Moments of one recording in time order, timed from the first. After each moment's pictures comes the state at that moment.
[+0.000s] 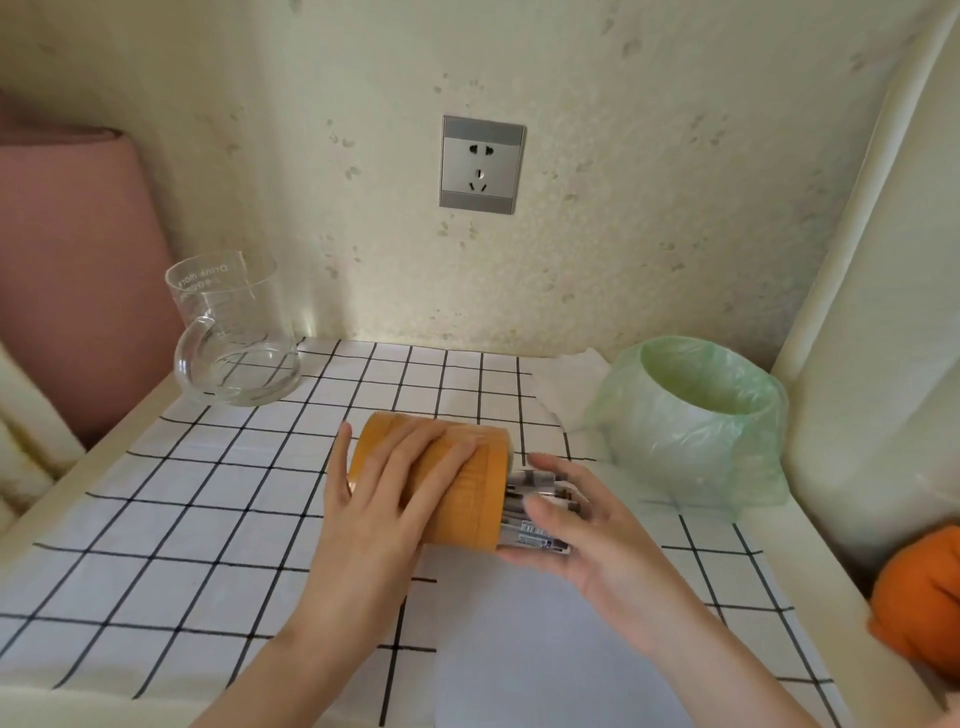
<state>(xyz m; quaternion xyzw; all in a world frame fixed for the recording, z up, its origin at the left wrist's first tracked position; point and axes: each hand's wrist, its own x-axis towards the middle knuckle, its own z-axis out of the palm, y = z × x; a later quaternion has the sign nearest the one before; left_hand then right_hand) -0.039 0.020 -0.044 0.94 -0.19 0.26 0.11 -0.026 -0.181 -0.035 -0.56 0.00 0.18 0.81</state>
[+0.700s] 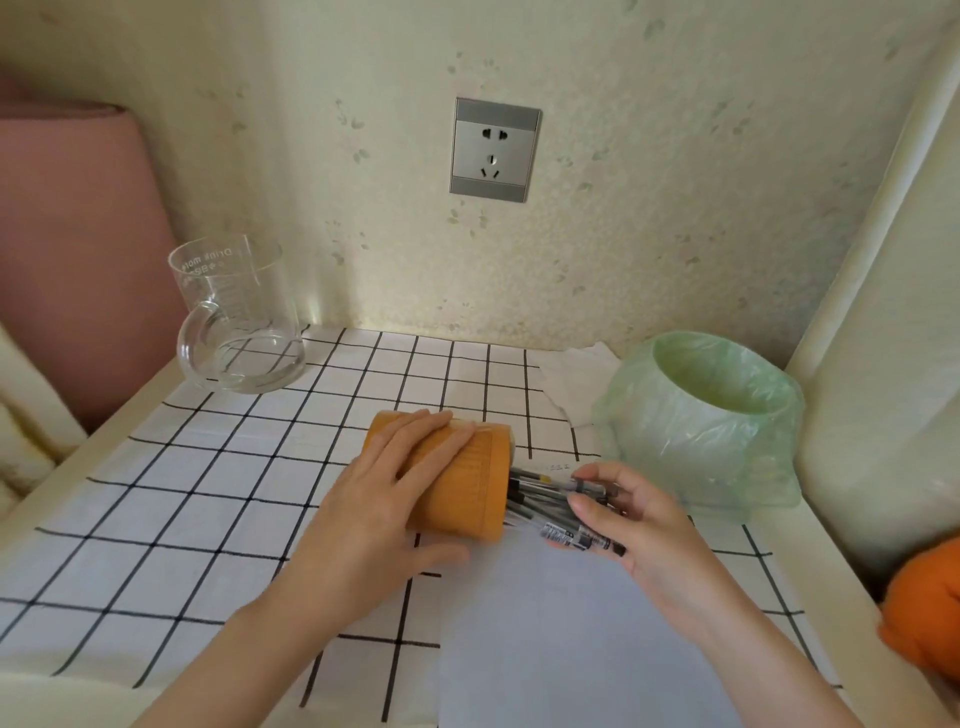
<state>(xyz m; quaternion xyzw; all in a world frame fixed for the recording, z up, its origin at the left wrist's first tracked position) -0.026 0.037 -0.044 0.93 -0.23 0.16 0.23 -0.012 -0.208 -0.045 -0.68 0.05 0.08 0.73</state>
